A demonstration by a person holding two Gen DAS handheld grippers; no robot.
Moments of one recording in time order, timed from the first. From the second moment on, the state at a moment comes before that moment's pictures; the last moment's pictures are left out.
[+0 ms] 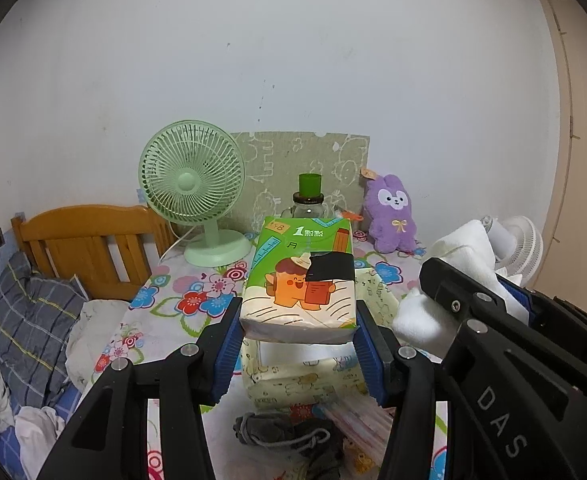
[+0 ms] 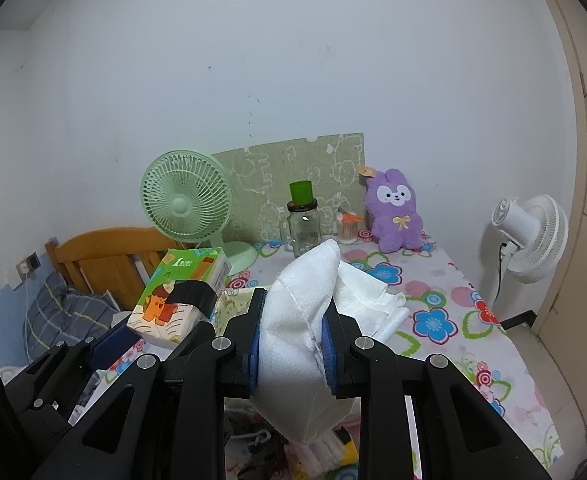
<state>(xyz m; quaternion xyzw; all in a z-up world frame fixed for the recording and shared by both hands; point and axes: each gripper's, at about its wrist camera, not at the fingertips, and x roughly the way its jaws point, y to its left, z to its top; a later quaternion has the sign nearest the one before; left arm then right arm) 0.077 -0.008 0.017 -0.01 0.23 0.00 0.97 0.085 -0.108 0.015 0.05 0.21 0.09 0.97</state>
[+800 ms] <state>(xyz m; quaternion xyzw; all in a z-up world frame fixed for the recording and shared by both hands) 0.159 -0.002 -0.037 -0.03 0.32 0.01 0.95 0.177 -0.098 -0.034 0.06 0.27 0.08 0.96</state>
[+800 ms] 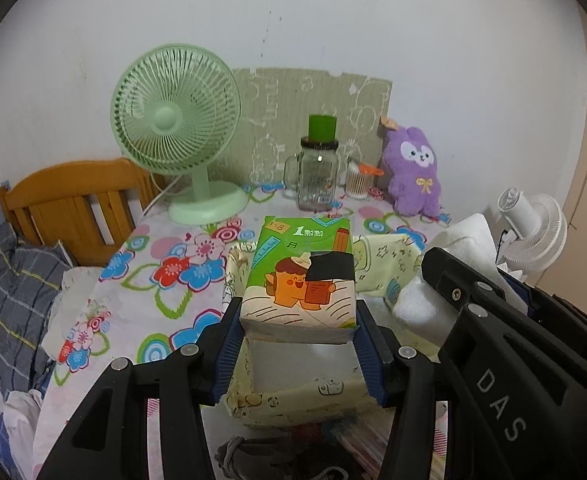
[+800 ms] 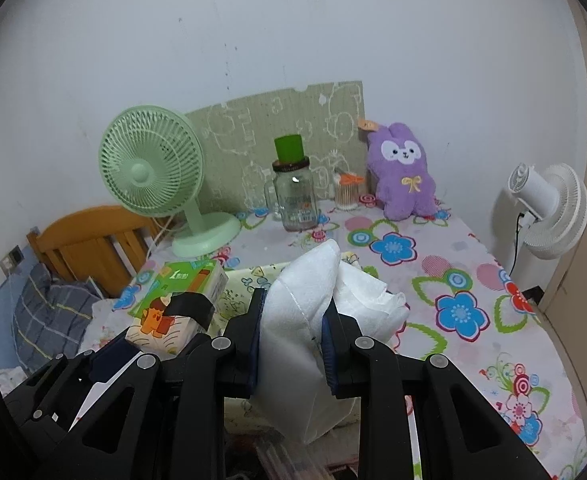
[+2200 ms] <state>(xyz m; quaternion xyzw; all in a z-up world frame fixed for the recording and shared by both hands) 0.239 -0.001 -0.082 0.00 0.38 -0.03 0.92 0.257 -0.091 -0.088 0.08 0.35 0.07 0.93</state>
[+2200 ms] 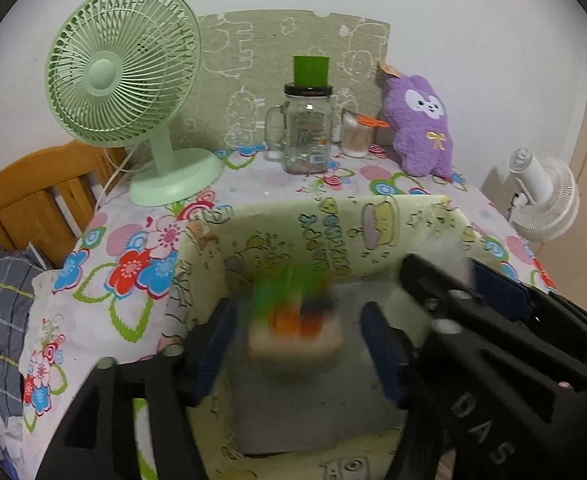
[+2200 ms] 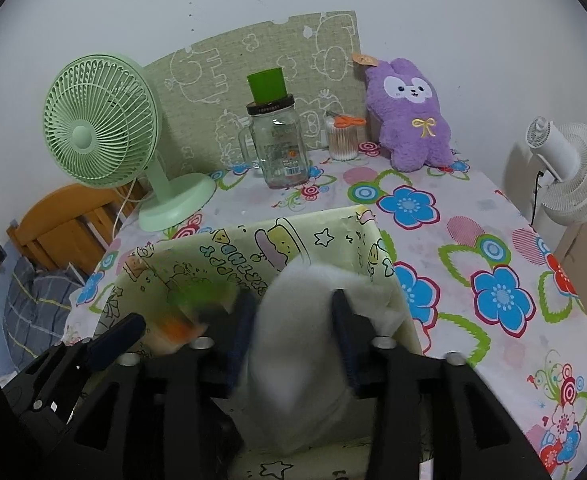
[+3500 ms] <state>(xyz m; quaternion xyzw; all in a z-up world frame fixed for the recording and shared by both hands) 0.145 -0.012 -0.024 -0.01 0.32 -0.03 0.95 0.163 -0.098 -0.023 0.03 0.28 0.08 0.96</state>
